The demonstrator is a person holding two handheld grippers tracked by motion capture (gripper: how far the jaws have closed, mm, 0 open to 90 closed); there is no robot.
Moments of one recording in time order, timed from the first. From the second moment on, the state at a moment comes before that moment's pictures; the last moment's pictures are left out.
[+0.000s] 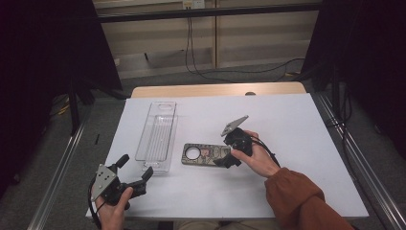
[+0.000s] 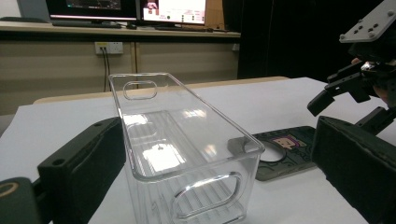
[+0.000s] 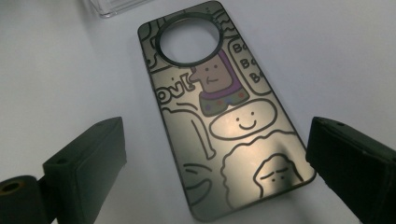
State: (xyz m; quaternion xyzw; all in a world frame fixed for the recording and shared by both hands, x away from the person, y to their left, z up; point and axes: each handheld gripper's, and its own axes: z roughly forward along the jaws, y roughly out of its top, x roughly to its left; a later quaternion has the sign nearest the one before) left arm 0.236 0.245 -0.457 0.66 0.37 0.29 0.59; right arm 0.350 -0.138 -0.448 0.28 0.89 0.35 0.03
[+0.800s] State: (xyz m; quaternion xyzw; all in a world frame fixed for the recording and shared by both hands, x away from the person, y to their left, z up) left arm 0.235 0.246 -0.457 0.65 0.37 0.29 0.60; right arm 0.381 -0.105 -0.460 0.22 0.93 0.29 0.00
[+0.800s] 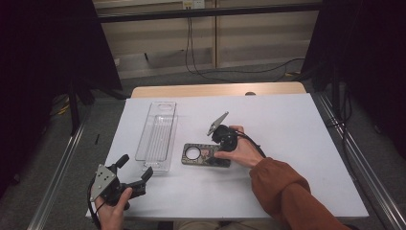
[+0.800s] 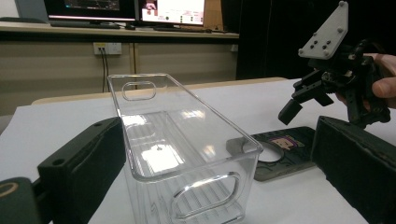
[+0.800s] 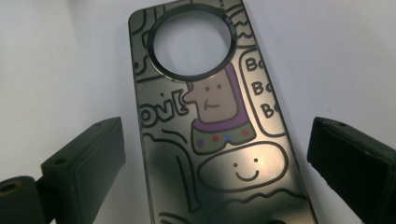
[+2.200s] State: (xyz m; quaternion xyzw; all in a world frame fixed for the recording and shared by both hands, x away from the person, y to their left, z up) left arm 0.236 0.244 -0.458 0.66 0.36 0.29 0.59; right arm 0.386 -0.078 -0.472 0.16 0.97 0.21 0.02
